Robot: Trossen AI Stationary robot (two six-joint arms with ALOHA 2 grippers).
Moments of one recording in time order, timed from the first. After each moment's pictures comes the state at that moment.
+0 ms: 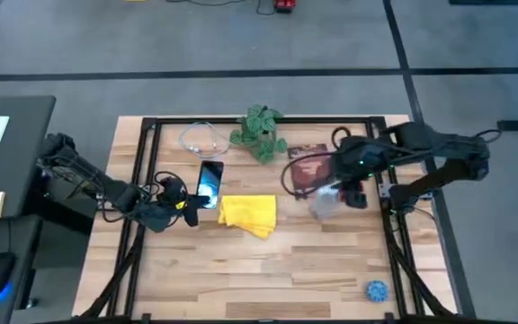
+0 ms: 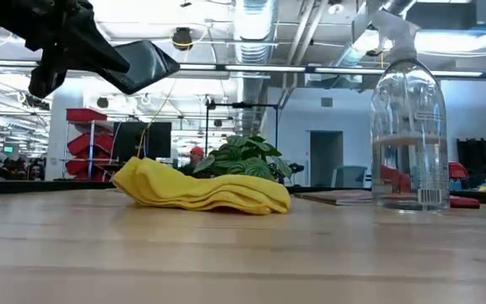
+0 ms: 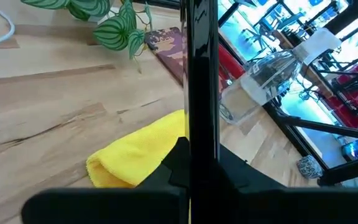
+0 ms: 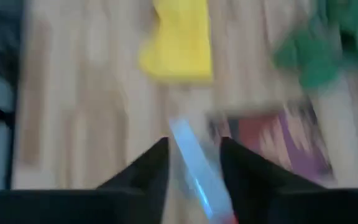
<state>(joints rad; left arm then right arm) -0.55 0.87 0.52 -0.27 -0.90 -1.23 0.06 1.31 1.66 -1.51 0.06 0.09</state>
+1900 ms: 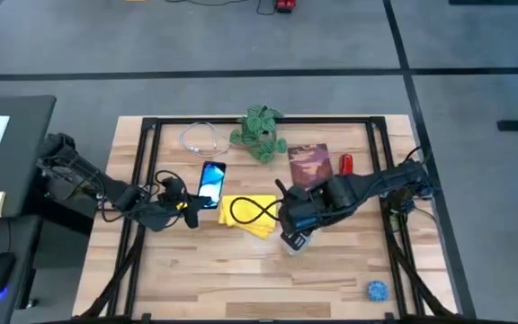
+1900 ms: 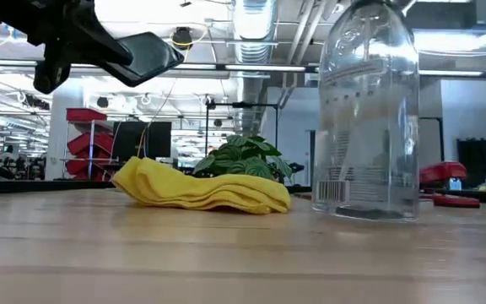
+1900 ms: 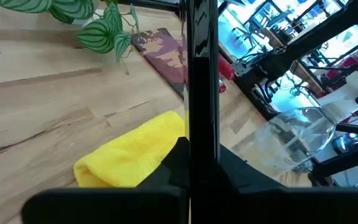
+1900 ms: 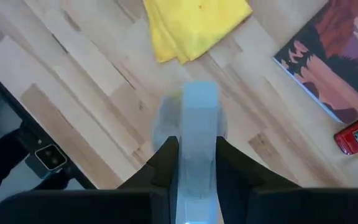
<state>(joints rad) -0.55 0.87 0.52 -0.23 -0.89 -1.18 0.35 1.87 2.10 -1.52 0.12 1.05</state>
